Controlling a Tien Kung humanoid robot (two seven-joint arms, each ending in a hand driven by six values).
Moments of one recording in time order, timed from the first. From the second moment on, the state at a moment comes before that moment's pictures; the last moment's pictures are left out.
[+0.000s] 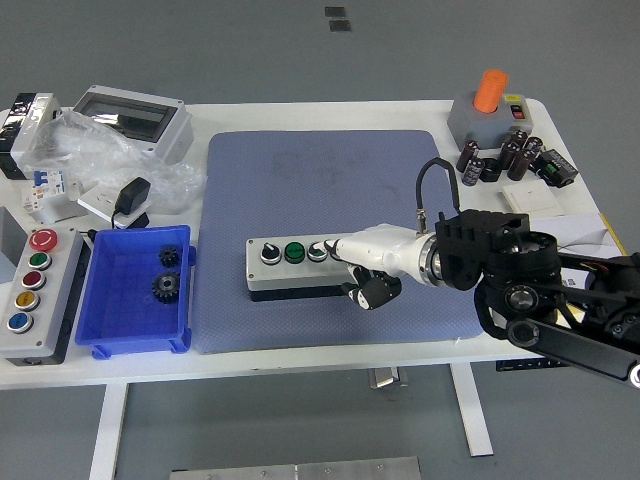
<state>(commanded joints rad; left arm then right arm) -0.02 0.23 -0.25 -0.27 -0.06 0.12 -0.03 0.85 -0.52 0.43 1.78 -1.51 0.38 -0.58</state>
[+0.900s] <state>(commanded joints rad) -0.02 0.23 -0.25 -0.27 -0.06 0.12 -0.03 0.84 -0.51 0.44 1.68 -1.51 0.37 -0.56</state>
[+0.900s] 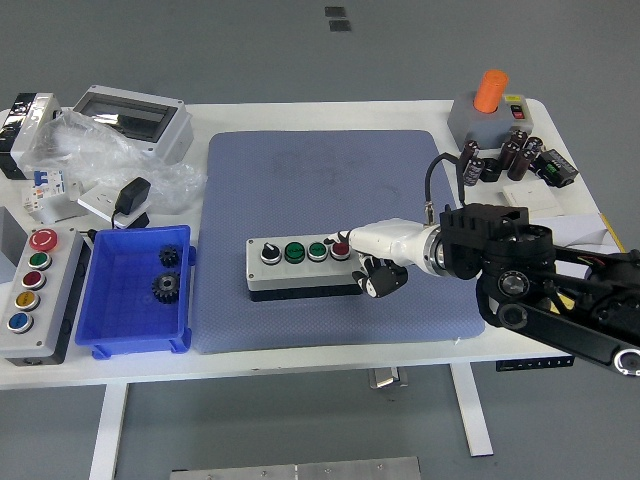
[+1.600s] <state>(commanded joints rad) -0.02 0.23 -0.24 -0.27 -0.07 0.12 -0.03 0.82 -0.54 0.44 1.66 -1.49 0.38 -0.56</state>
